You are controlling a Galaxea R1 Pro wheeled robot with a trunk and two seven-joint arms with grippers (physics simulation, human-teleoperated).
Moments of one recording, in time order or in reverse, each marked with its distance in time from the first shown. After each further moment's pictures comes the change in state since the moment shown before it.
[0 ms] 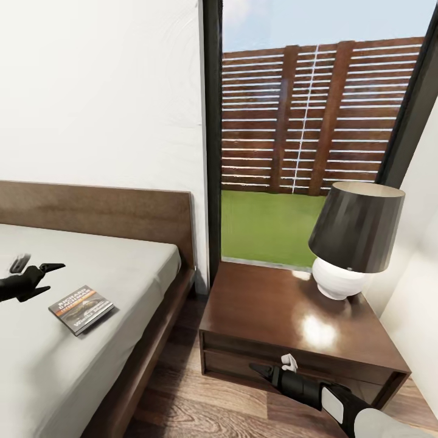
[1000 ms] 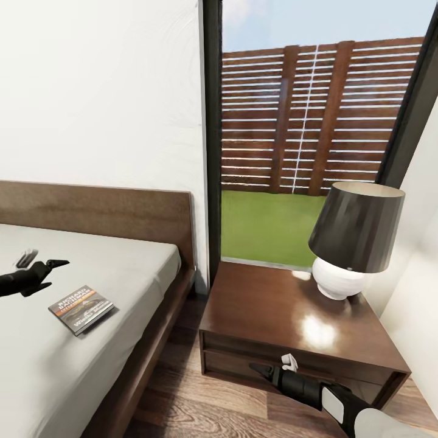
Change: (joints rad) left arm -0.001 -0.048 0.026 -0.066 0.004 -0.020 0.135; right arm 0.000 -0.001 -0.002 0.000 -0.002 0.001 0.001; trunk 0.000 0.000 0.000
